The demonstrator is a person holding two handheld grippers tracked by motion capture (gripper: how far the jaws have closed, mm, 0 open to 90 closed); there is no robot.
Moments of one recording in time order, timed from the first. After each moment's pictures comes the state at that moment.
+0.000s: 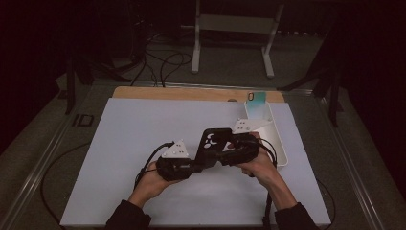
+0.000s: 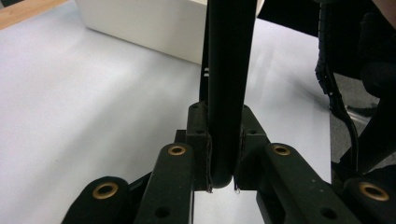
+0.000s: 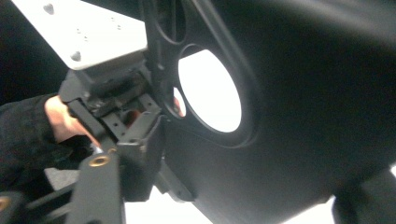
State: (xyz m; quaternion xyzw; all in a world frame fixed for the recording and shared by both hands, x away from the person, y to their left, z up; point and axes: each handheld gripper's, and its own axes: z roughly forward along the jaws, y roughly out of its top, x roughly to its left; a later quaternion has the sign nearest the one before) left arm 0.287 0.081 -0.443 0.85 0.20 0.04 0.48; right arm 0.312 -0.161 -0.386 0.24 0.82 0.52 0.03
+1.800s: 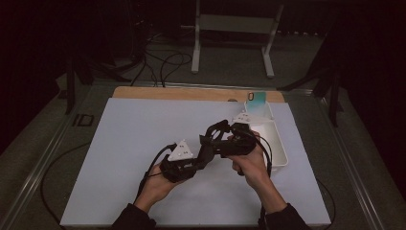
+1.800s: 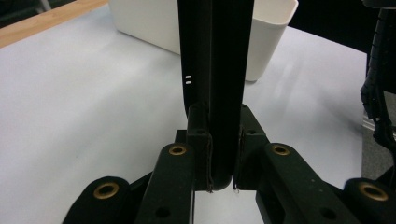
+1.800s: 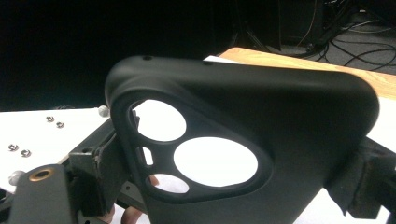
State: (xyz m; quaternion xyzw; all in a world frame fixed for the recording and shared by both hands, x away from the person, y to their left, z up) left arm 0.279 0.066 -0.444 0.84 0.25 0.08 0.47; right arm 0.314 -0.146 -0.375 0.37 0.74 0.55 0.08
